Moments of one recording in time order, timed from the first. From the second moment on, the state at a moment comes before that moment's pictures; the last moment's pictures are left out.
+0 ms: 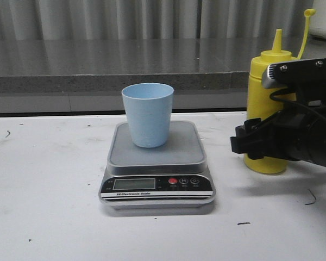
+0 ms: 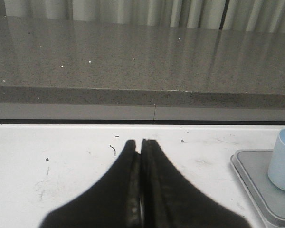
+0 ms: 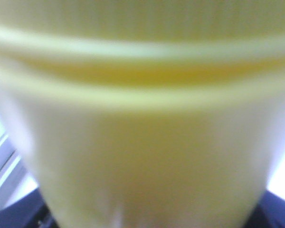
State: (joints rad) left arm -0.10 0.33 -0.32 0.05 0.22 -0.14; right arm 0.40 1.90 -0.49 0.27 -1.10 -0.08
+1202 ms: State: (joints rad) left arm -0.10 0.33 -0.32 0.05 0.22 -0.14; right arm 0.40 1.85 -0.39 0.27 -1.14 -0.08
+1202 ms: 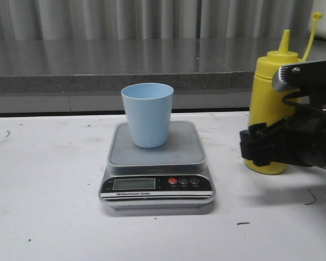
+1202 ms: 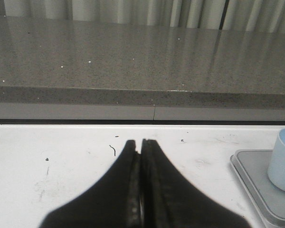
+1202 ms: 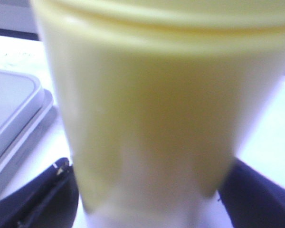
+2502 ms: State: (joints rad) left arm -0.10 0.33 -0.32 0.05 0.22 -0.14; right arm 0.40 0.45 -0.32 0.37 0.08 -0.34
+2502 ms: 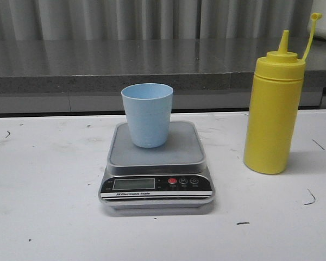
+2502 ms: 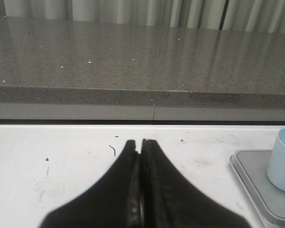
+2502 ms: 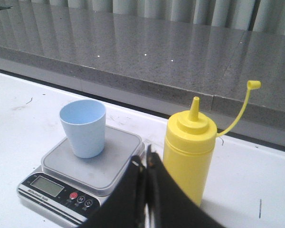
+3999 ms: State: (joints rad) left arm 0.02 0.00 0.00 0.01 0.14 -0.14; right arm 0.40 0.41 -0.32 0.37 0.08 -0.35
